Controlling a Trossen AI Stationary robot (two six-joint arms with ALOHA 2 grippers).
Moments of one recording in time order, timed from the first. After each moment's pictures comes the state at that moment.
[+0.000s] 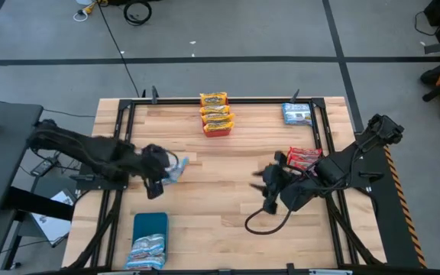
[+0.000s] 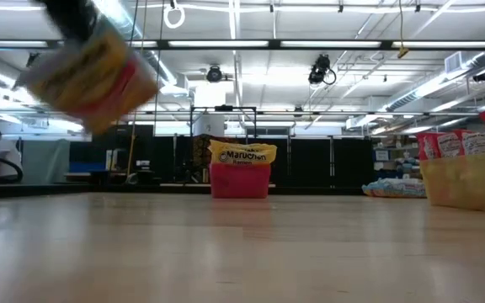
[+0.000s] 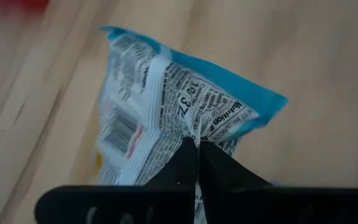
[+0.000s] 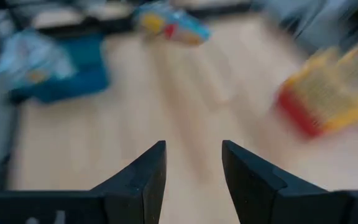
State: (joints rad) left arm -0.32 1.10 1.02 -0.98 -0.21 -0.57; right arm 0.58 1.40 1.33 -0.77 0.65 0.63
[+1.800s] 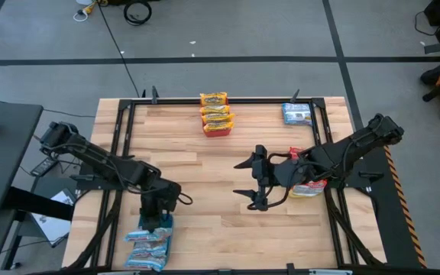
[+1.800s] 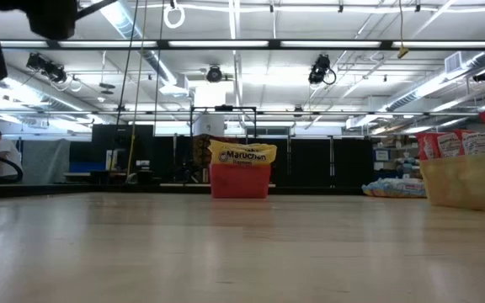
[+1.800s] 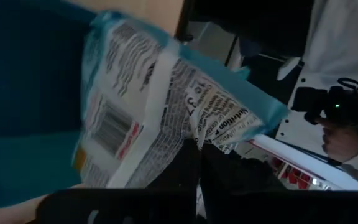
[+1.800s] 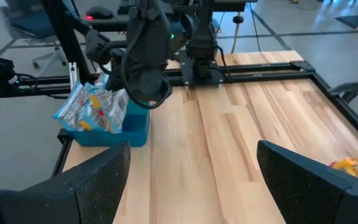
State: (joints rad) left arm -0.41 1.36 0.89 -0.63 0.79 -0.83; right arm 0.44 1.40 1.33 -0.40 0.45 0.24
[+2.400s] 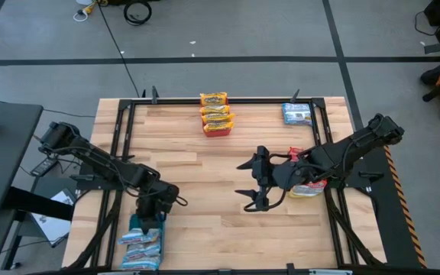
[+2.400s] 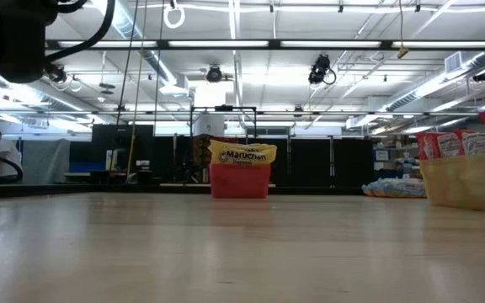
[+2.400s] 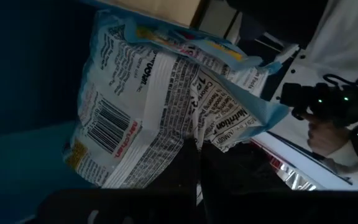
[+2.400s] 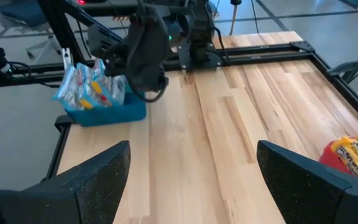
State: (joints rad) left arm -0.42 1.36 0.74 -0.52 0.90 -0.94; right arm 0.44 1.40 1.33 -0.46 0.45 0.30
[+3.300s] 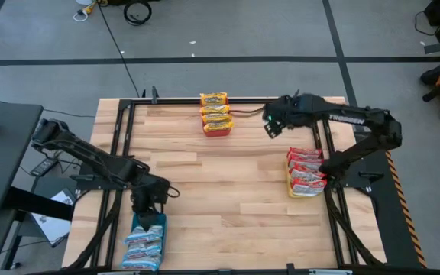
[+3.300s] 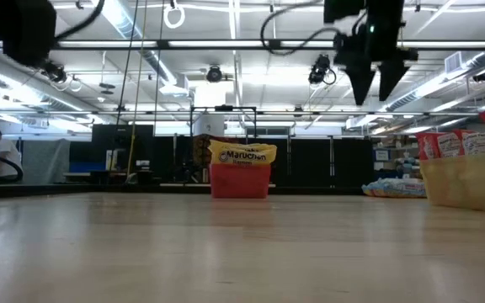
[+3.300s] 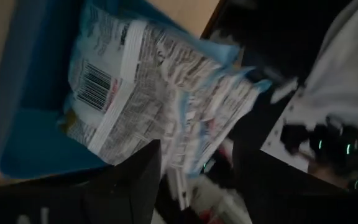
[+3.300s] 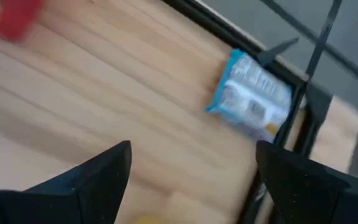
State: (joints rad) left arm -0.41 1.23 0.74 -0.59 0.78 -1.06; right arm -0.26 1.39 1.31 -1.33 0.49 0.78
